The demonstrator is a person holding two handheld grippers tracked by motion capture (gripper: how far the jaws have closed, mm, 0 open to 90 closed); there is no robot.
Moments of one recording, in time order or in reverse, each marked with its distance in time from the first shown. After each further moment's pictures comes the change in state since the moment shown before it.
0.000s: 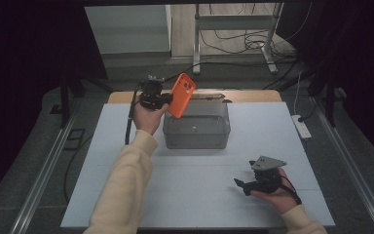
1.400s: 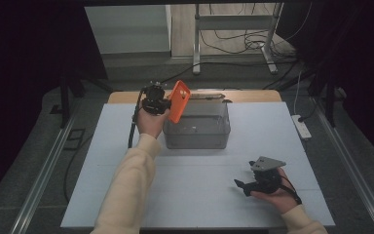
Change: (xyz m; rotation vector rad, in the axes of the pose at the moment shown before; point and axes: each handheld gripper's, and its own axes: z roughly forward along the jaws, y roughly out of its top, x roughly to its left) left arm -0.003 -0.017 0.015 0.077 0.106 -0.005; right arm 0.000 -0.001 0.001 0.009 0.004 -0.013
